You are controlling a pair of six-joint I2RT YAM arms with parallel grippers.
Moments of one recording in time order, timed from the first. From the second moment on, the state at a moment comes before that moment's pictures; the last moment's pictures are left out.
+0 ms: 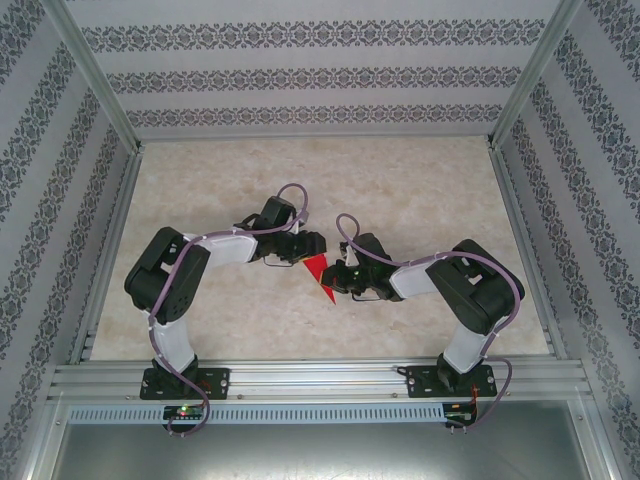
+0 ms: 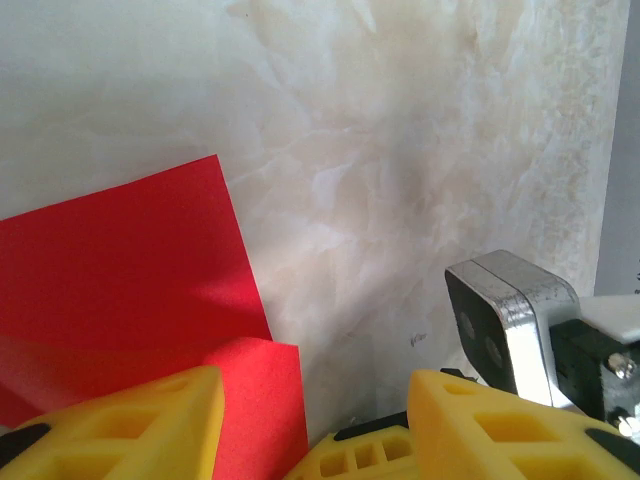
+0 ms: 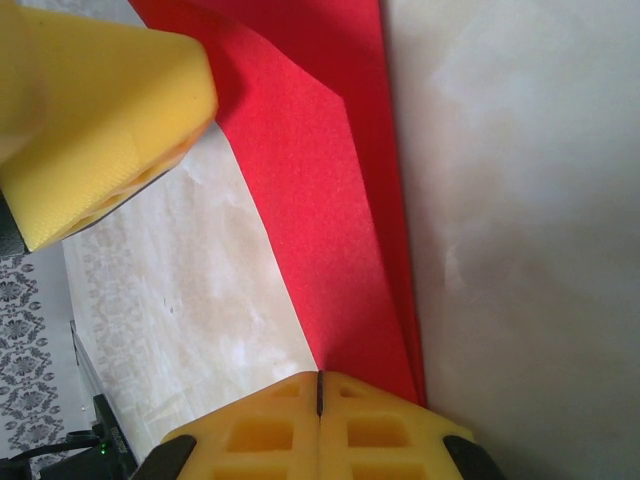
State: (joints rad) left arm -0.51 1.85 1.02 -0.05 0.53 -0.74; right arm 0.62 1.75 0.58 0.38 -0.52 0.96
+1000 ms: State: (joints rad) left arm -0.35 1.91 1.03 -0.05 0.56 -0.75; right arm 0.62 1.75 0.58 0.39 -0.52 0.96
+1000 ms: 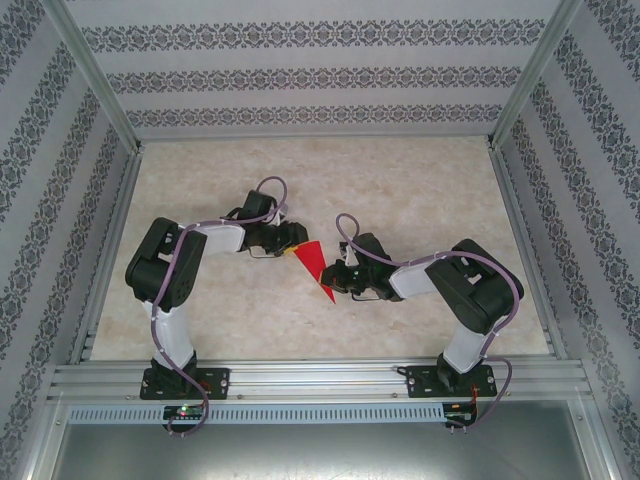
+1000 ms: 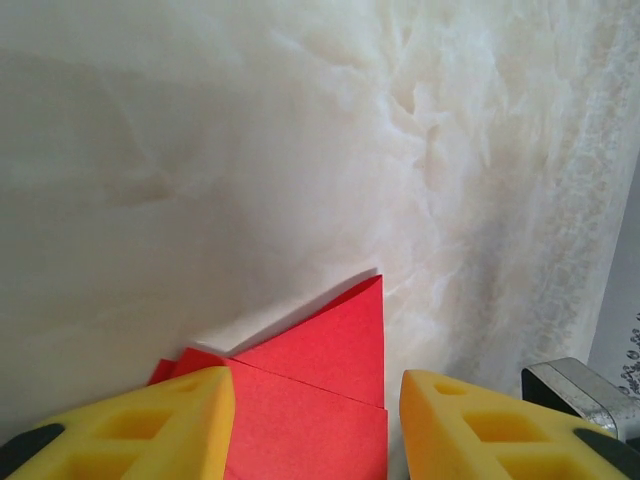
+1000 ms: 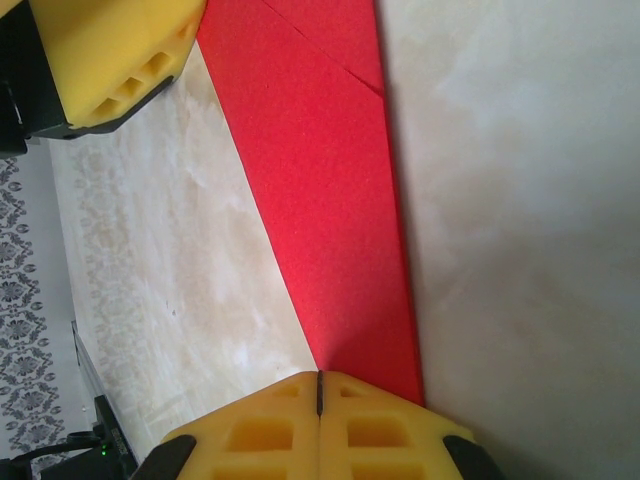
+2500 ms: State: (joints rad) left arm -0.42 1.97 1.13 -0.12 0.55 -0.69; right arm 0.63 1.77 0.60 0.39 -0.54 0.96
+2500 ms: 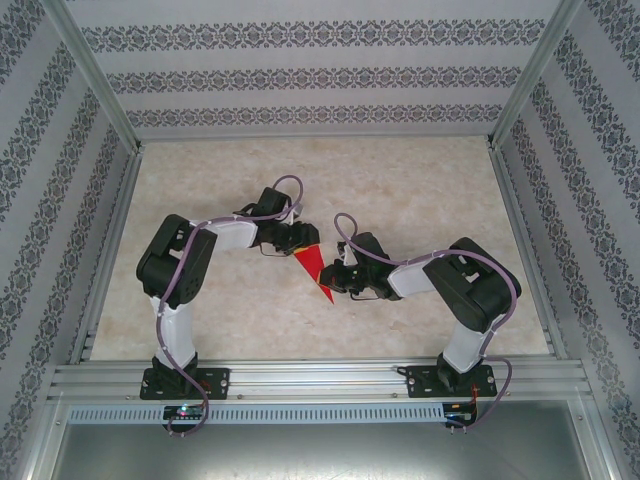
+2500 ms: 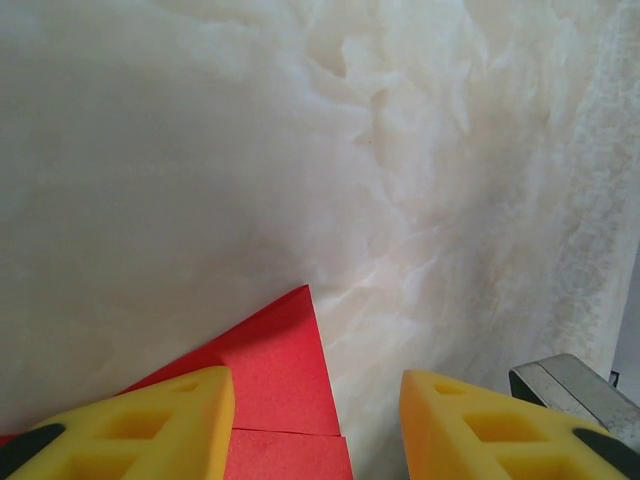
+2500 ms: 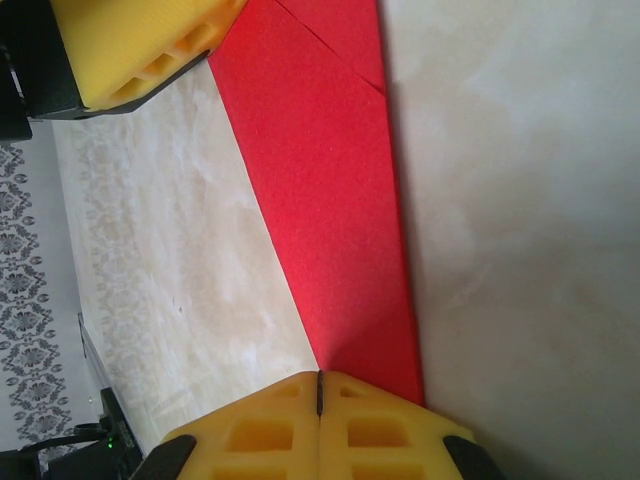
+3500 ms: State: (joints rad) left arm -0.38 1.76 1.03 -0.12 0.56 -0.67; right arm 0.63 1.77 0.61 0.39 -0.54 0.96
